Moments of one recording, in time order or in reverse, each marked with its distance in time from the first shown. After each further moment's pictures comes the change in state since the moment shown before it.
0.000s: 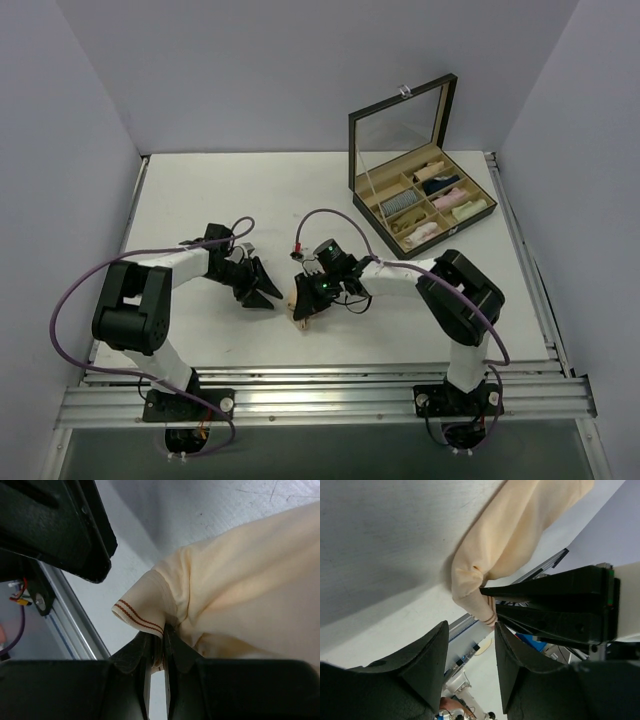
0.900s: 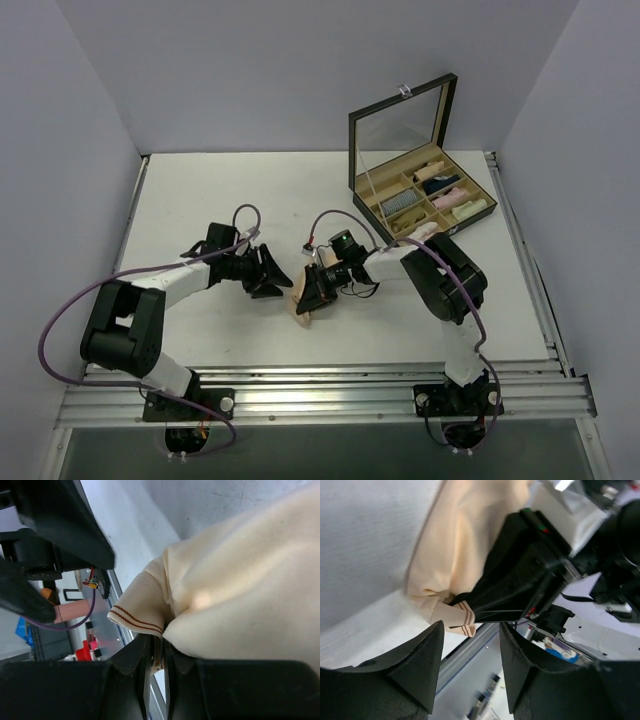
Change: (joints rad) left arm -0.070 -0.104 -0.122 0.349 -0.034 -0.108; right arm -0.166 0.184 0.032 0.130 -0.436 0.129
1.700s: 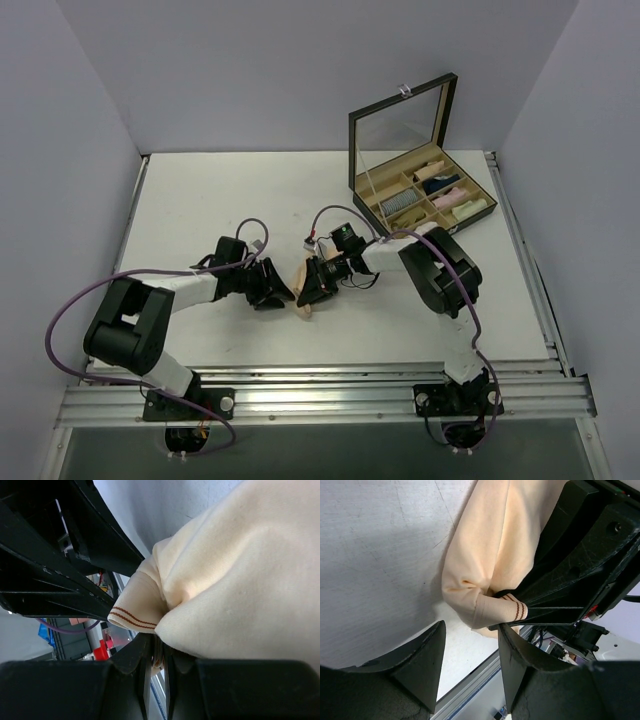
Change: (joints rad) left arm -0.074 -0.016 -0.132 0.171 -0.148 -0.031; right arm -0.047 0.068 0.098 -0.094 -0.056 0.025
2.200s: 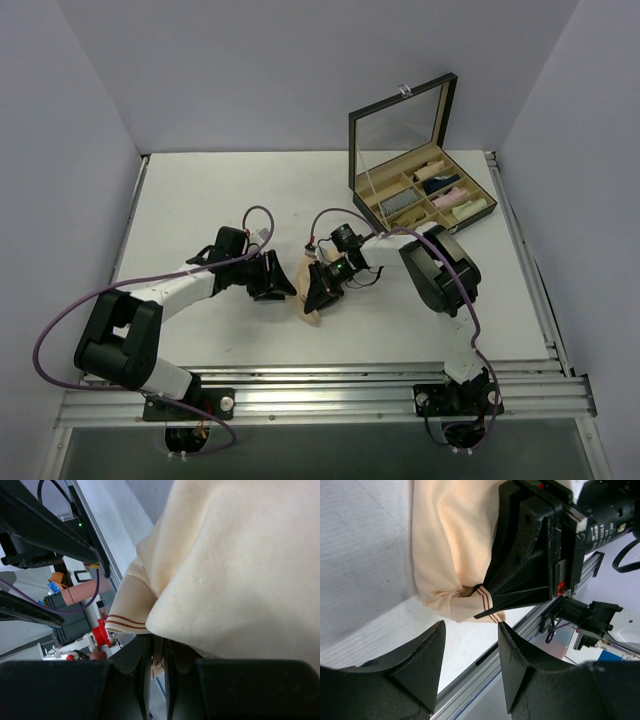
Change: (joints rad) left arm -0.026 -0.079 0.090 -0.135 0.002 0.153; right arm 0.002 0.017 0.080 -0.299 -0.010 -0.194
